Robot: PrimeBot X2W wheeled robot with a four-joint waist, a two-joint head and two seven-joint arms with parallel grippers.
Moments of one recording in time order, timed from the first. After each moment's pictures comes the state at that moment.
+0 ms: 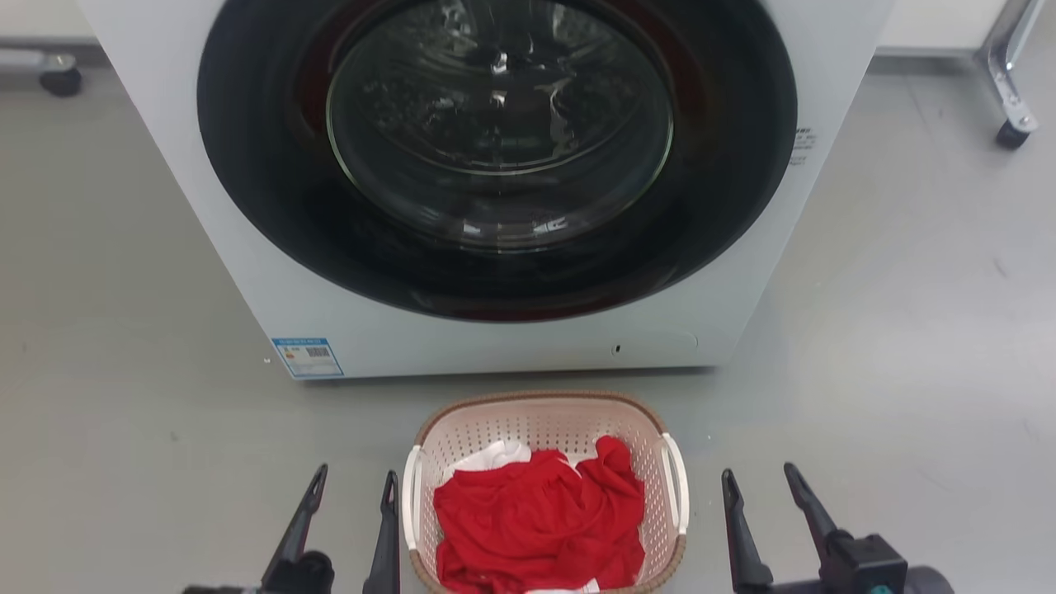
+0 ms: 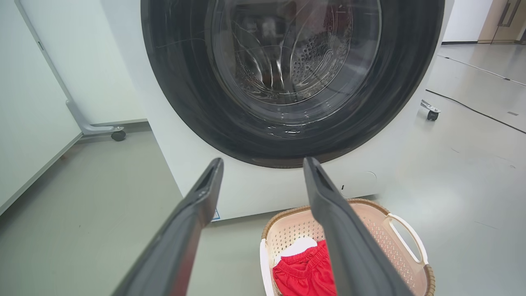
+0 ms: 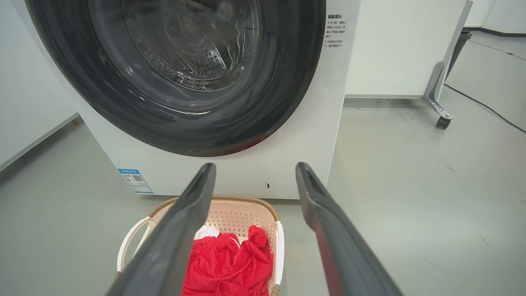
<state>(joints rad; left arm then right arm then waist) -0.03 0.08 -0.26 0.18 -0.13 0.12 -0.25 -0.08 -0.05 0.30 0.26 0.18 -0.12 -0.25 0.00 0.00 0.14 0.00</state>
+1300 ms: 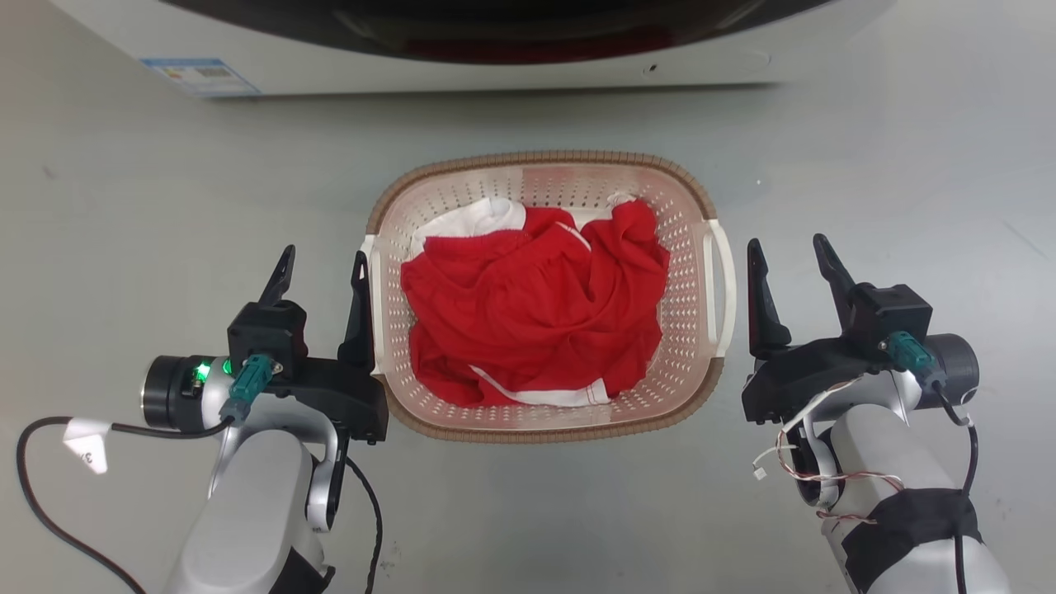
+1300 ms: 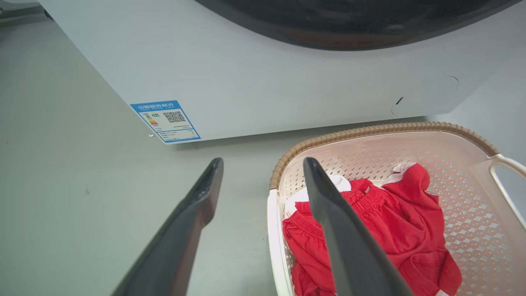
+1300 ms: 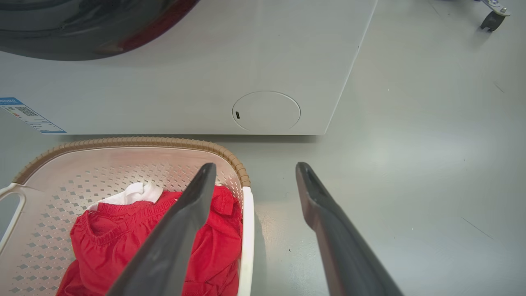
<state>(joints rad) -0.62 0.05 -0.20 0.63 -0.18 0.08 -0.23 -0.67 -0.06 0.23 0.66 0.19 -0.07 -0.25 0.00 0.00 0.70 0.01</state>
